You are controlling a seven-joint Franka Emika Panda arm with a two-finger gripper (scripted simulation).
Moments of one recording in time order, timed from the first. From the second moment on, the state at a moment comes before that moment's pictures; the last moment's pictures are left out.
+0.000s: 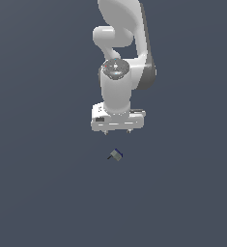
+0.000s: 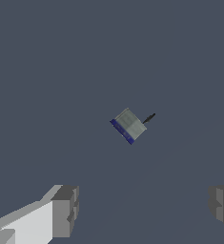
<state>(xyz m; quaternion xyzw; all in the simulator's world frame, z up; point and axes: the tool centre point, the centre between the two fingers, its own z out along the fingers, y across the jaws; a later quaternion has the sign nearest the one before) -0.004 0.019 0.165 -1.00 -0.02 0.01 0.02</state>
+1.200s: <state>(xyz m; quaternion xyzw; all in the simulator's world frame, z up) 0.005 0.009 0.162 -1.00 0.01 0.00 0.01</state>
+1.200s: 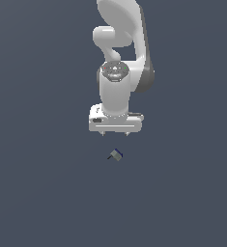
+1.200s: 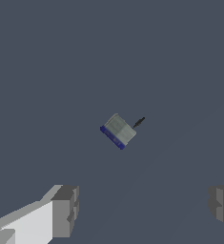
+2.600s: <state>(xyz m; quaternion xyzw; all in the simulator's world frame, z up) 0.041 0.009 0.075 -0.94 0.34 0.00 0.00</state>
